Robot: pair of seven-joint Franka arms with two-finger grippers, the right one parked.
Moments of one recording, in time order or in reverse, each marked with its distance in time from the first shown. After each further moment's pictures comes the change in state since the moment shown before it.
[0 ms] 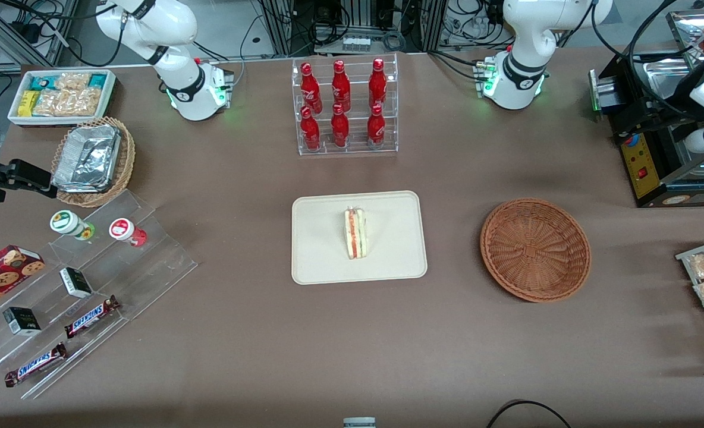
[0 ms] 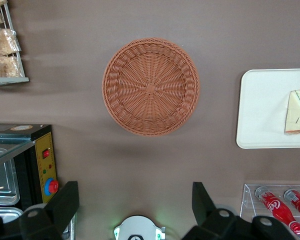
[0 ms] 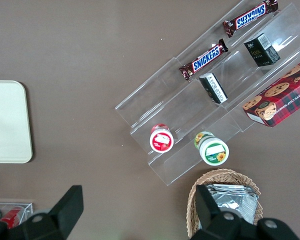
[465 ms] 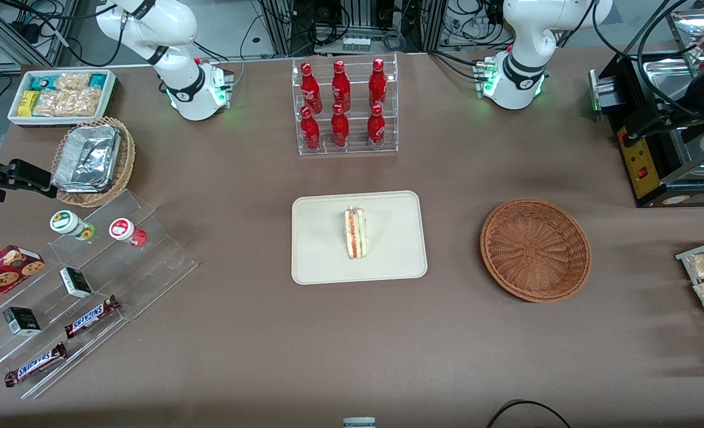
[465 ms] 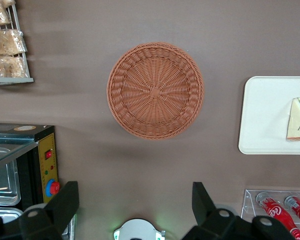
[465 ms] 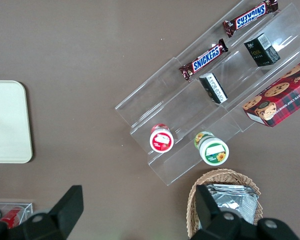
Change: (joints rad) arm -0.019 0.001 0.049 -0.001 0.000 0.013 0.002
